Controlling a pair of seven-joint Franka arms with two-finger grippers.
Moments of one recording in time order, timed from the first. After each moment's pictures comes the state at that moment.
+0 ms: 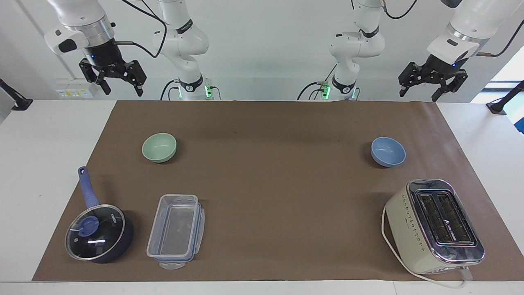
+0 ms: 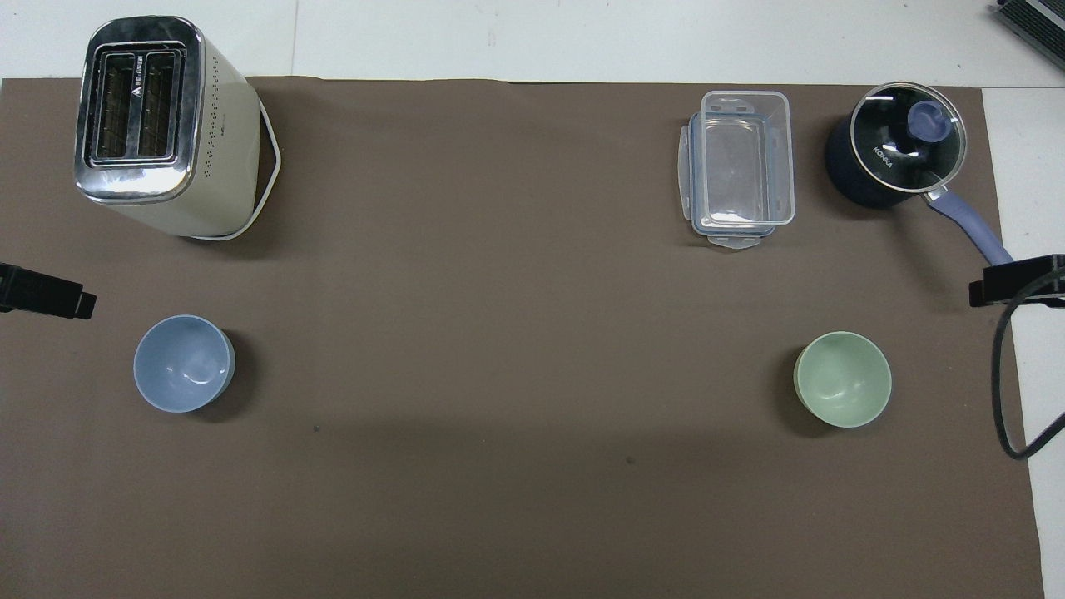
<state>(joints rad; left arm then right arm) -0.06 -0.04 0.01 -1.49 -0.03 1.42 0.18 -0.02 -0.08 -0.03 -1.56 -0.01 1.50 0.03</state>
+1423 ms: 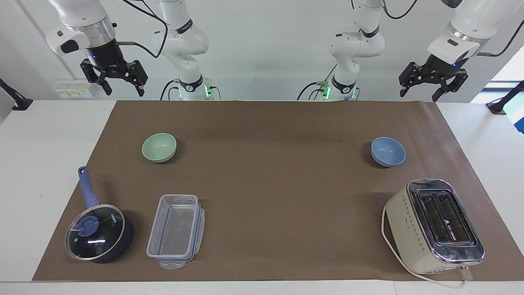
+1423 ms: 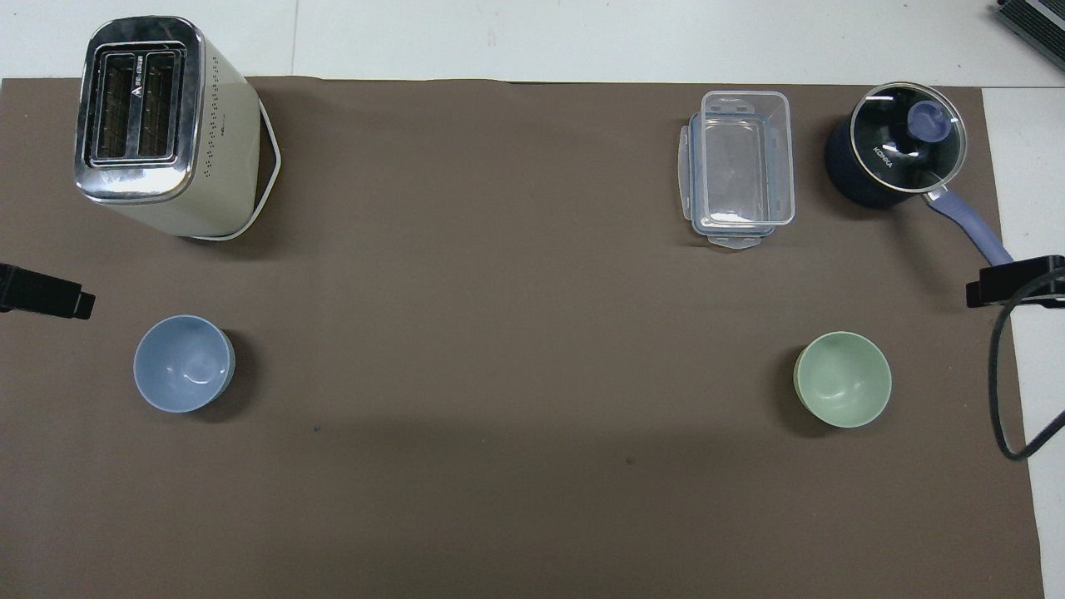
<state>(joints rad) -0.06 -0.04 0.01 -1.49 -0.03 1.43 0.18 -0.02 -0.08 -0.02 -1.56 -0.01 1.50 0.02</state>
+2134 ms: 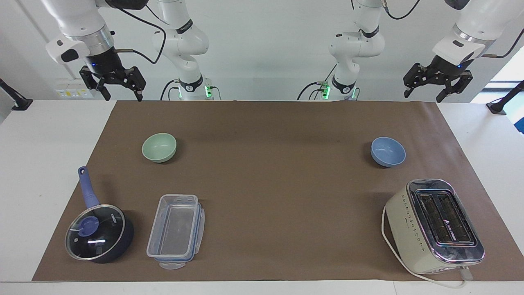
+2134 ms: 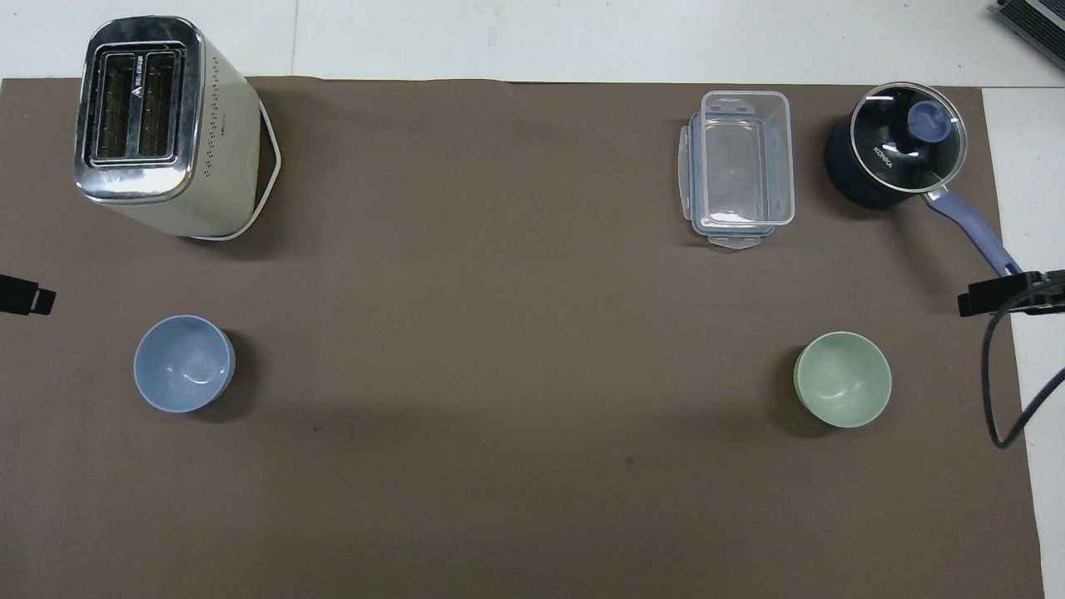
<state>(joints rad) 0.04 -0.04 0.03 -1.58 -0.03 1.52 0.34 -0.09 -0.08 -0.03 -1.74 -0.01 1.65 -0.14</state>
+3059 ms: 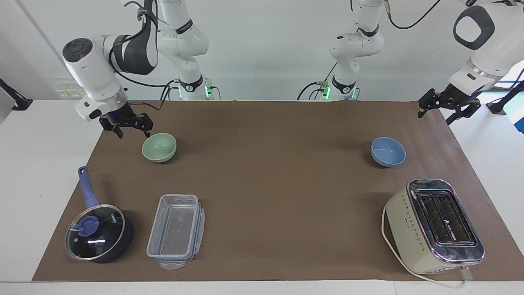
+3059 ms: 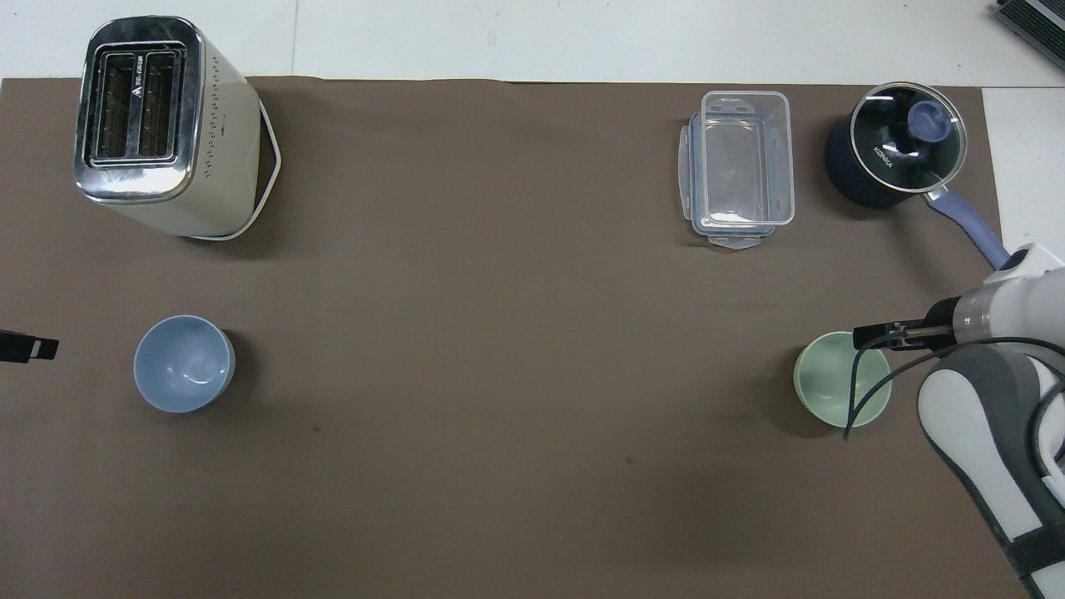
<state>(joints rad) 0.25 -0.07 0.04 -1.93 -0.17 1.77 0.59 -0.11 -0.07 -0.03 -2.23 -0.01 2.16 -0.15</state>
